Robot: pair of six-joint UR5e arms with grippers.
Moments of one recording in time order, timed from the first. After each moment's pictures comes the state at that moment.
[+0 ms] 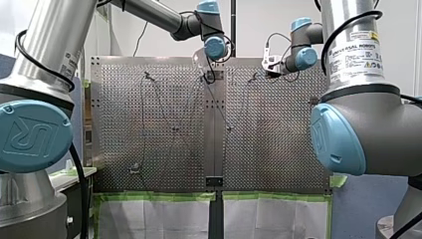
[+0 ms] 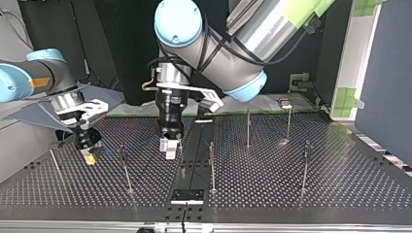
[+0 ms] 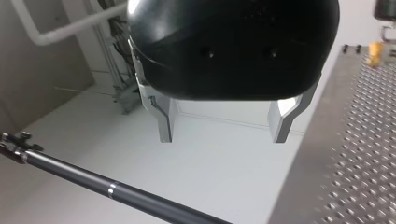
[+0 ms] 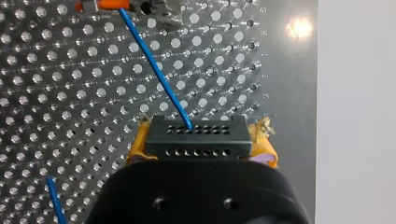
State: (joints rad) left arm -0.68 -1.82 -1.39 -2.70 -2.10 -1.87; right arm 1.79 -1.29 1.41 -0.15 1.15 1.70
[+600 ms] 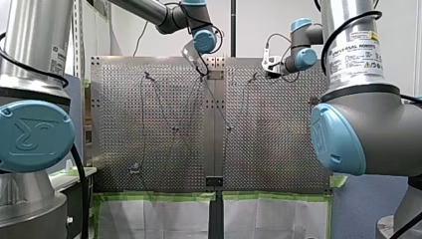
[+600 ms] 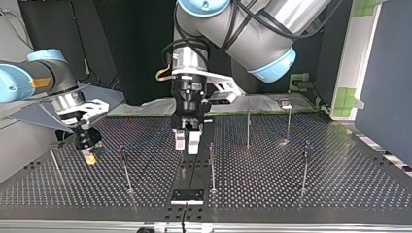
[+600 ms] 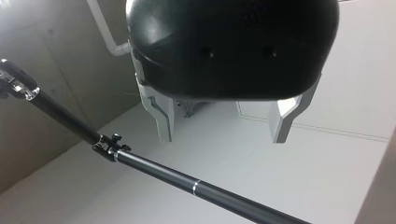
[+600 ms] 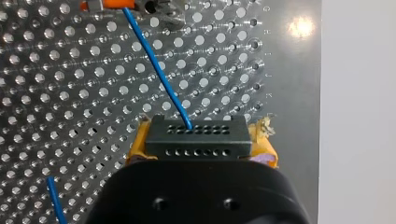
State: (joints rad) left arm -0.66 -1.69 -1.54 -2.55 -2.13 -1.93; right arm 1.79 -1.29 1.41 -0.15 1.15 1.70
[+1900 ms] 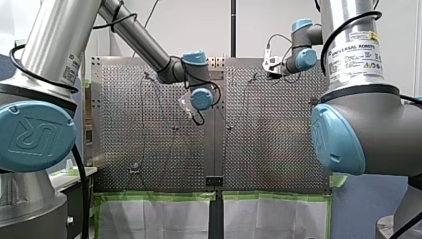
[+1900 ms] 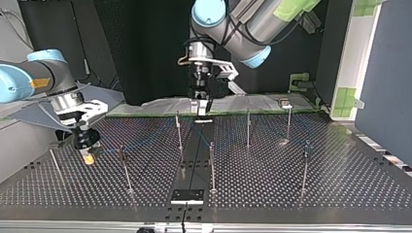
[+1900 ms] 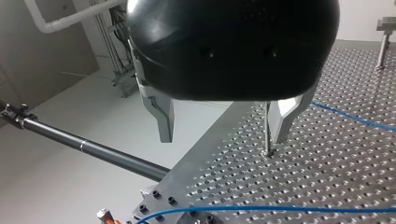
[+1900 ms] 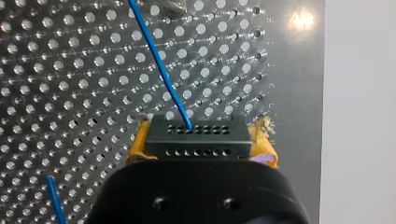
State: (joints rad) left arm -0.66 -1.84 -1.87 -2.23 -2.12 -1.91; right arm 1.78 -1.29 1.41 -0.14 1.17 1.69
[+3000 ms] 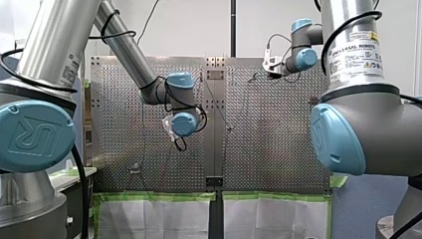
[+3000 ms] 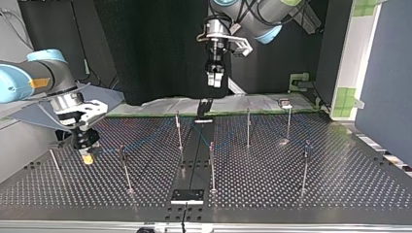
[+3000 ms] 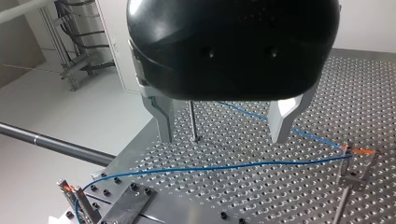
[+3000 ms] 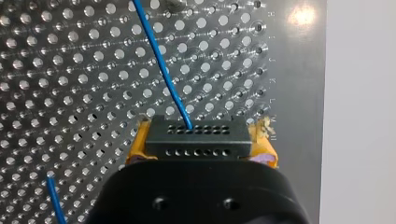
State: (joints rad) left arm -0.66 -1.84 -2.15 -2.06 -2.13 -1.85; right arm 1.78 -1.29 1.41 -0.14 1.18 1.69
